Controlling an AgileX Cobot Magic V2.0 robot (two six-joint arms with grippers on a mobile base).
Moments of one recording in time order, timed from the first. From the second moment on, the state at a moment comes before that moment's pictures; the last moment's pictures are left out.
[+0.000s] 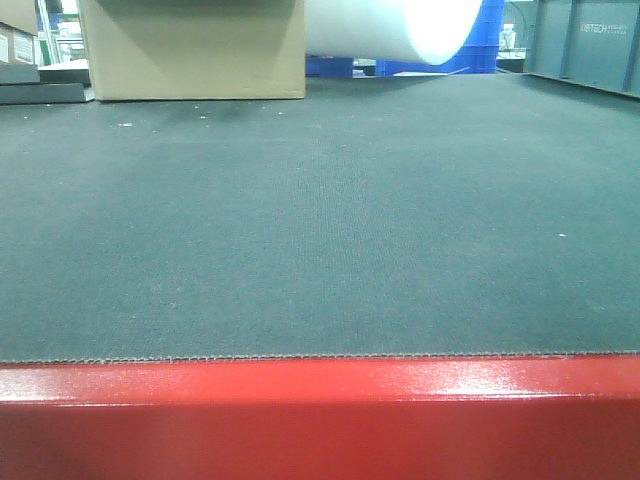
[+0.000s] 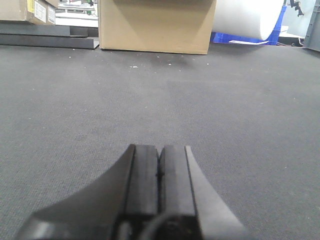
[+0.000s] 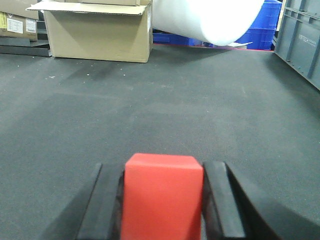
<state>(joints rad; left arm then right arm) -0.11 -0.01 0.03 -0.08 0.04 0.05 0.35 0.15 -0.64 -0.23 0.67 0.24</state>
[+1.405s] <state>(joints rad) -0.11 -0.01 0.03 -0.08 0.04 0.05 0.48 1.93 -1.51 -0.06 0.70 0.19</state>
